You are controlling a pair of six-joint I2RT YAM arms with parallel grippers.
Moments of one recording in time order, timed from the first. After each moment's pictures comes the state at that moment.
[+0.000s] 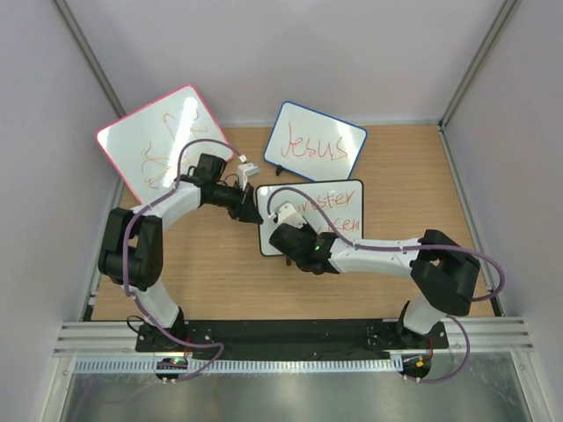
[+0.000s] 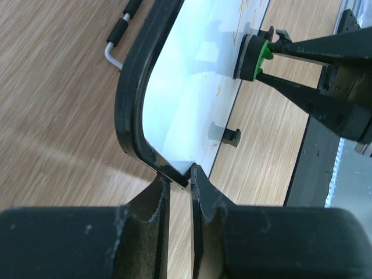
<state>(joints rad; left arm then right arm) -0.28 1.72 1.13 -0.45 0.93 0.29 1.06 1.60 0.95 -0.34 0.74 0.22</state>
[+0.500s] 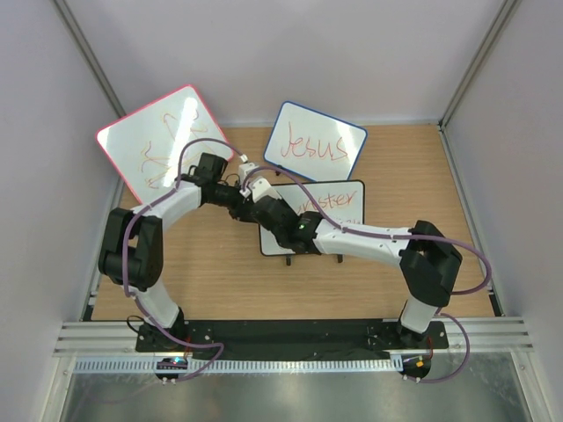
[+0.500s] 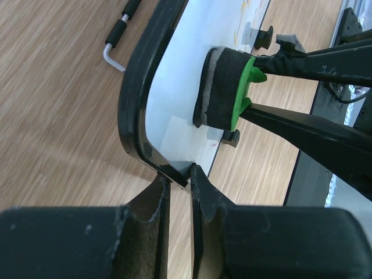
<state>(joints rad) -0.29 1.72 1.14 -0.46 0.92 0.29 1.04 1.72 1.24 -0.28 0.65 0.03</state>
